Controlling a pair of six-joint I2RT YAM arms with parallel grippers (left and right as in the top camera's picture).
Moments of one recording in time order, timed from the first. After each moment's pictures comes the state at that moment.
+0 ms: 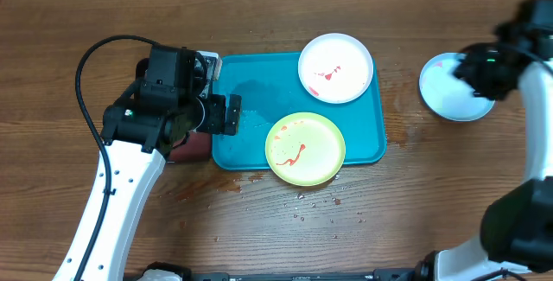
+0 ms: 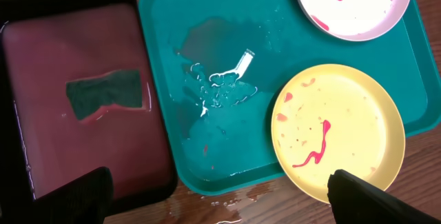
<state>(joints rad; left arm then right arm) -0.22 1.35 1.31 -0.98 0.10 -0.08 -0.23 1.74 1.63 -1.13 -0.17 0.30</state>
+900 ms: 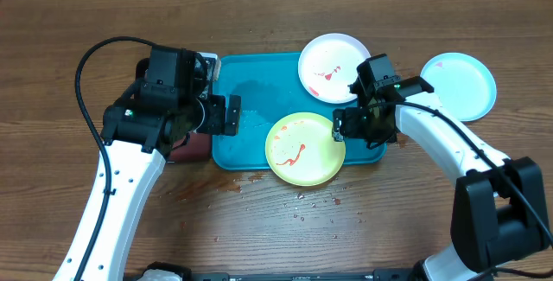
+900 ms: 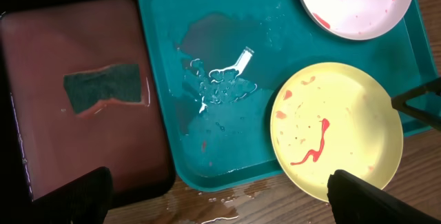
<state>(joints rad) -0.22 1.35 1.31 -0.99 0.10 -0.10 0.30 1.76 1.18 -0.84 -0.18 0.28</state>
